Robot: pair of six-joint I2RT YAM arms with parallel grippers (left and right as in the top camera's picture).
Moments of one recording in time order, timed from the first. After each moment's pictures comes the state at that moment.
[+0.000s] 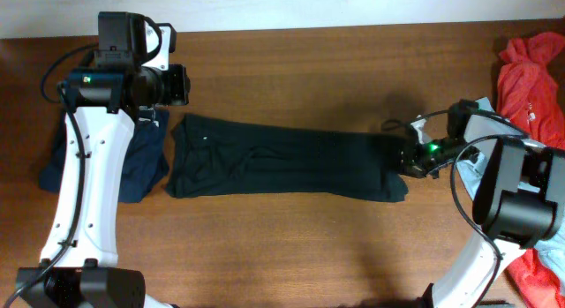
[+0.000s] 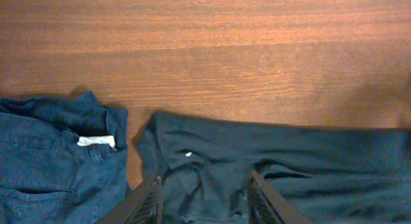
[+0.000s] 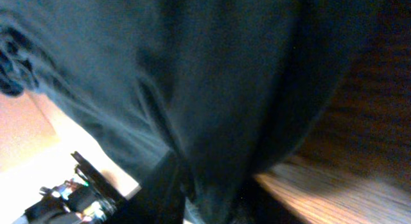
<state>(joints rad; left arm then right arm) -0.05 1.69 1.77 -1.03 0.12 -0.03 -0.31 2.10 1.28 -0.92 -0.67 -0.14</state>
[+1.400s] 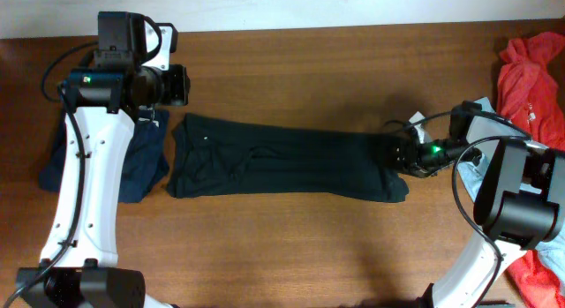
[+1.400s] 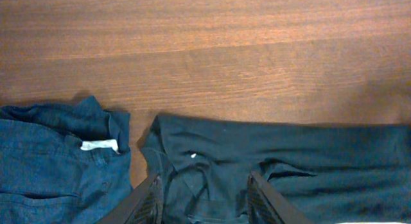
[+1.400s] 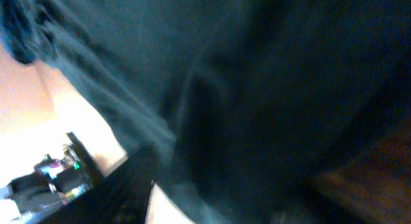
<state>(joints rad) -0.05 1.69 1.77 -1.02 0.12 0.00 -0.31 2.10 1.26 -0.91 -0.78 -0.32</state>
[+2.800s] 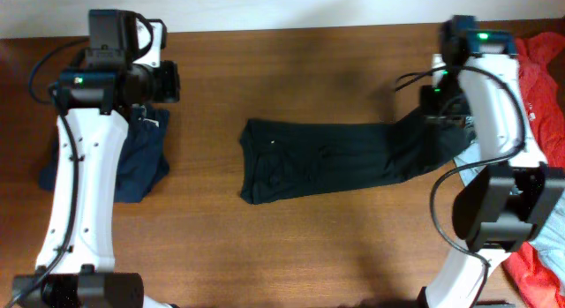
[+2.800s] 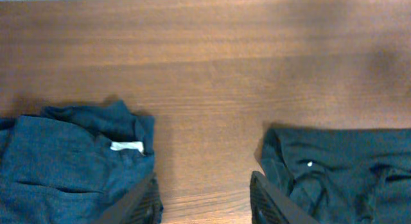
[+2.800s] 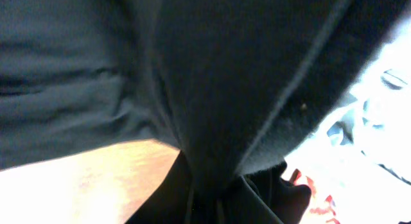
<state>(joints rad) -0.02 1.68 1.80 -1.02 0.06 0.00 -0.05 2.02 1.92 -1.43 0.17 0.04</state>
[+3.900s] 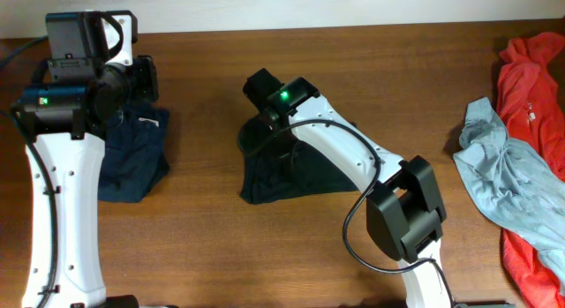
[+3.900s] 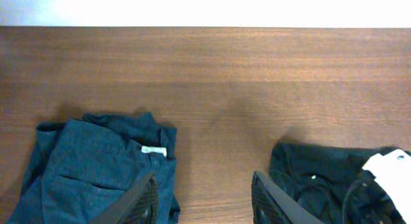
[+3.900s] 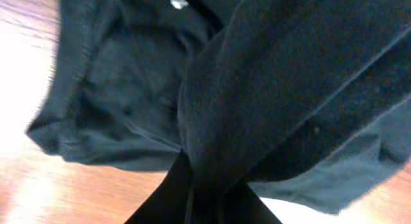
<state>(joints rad) 0.03 1.58 1.82 -1.03 0.05 0.00 0.64 2.18 1.92 -1.19 0.07 0.24</state>
